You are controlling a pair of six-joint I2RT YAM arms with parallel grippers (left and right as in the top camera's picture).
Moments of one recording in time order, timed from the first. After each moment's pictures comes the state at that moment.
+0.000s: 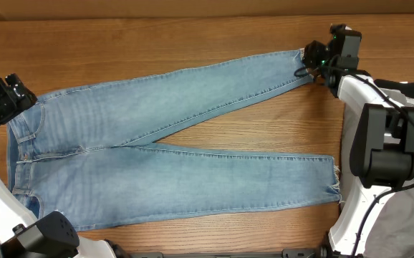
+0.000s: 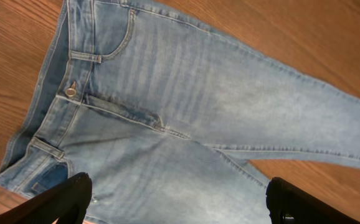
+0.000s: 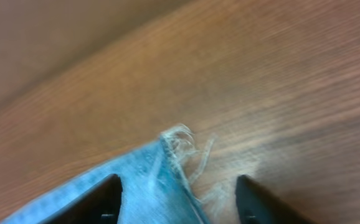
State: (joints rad) left arm 0.61 1.68 2.04 -1.57 0.24 -0.02; right arm -0.10 2.18 1.47 0.00 -0.14 0.37
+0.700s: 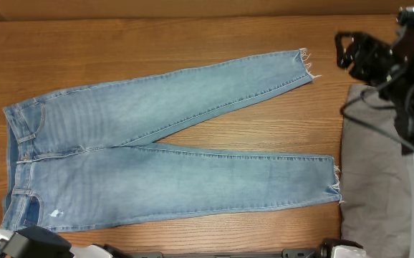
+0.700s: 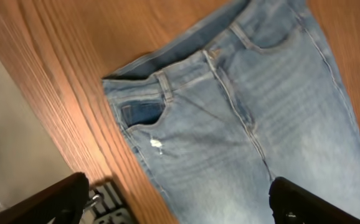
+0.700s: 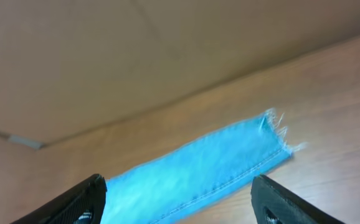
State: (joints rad) left arm 1.06 1.63 1.94 -1.64 0.13 -0.19; right arm -0.13 1.27 1.49 -0.73 -0.38 0.38
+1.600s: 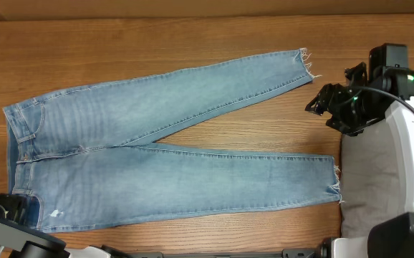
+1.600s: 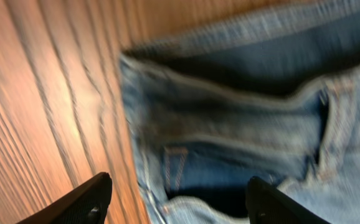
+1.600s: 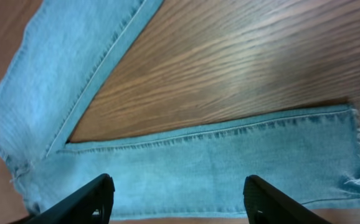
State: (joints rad) left arm 1.17 1.64 1.00 -0.82 0.00 -0.26; right arm -0.13 1.58 1.48 -1.29 -0.42 0.33
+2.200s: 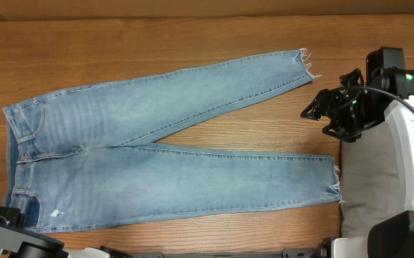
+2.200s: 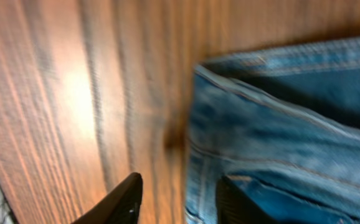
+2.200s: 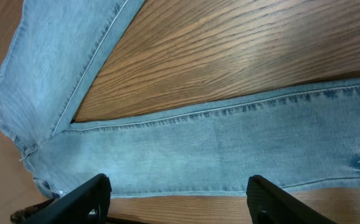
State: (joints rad) left arm 1.23 1.64 0.94 -0.76 -0.06 -0.27; right arm -0.13 1.58 1.48 -1.36 -0.46 0.30
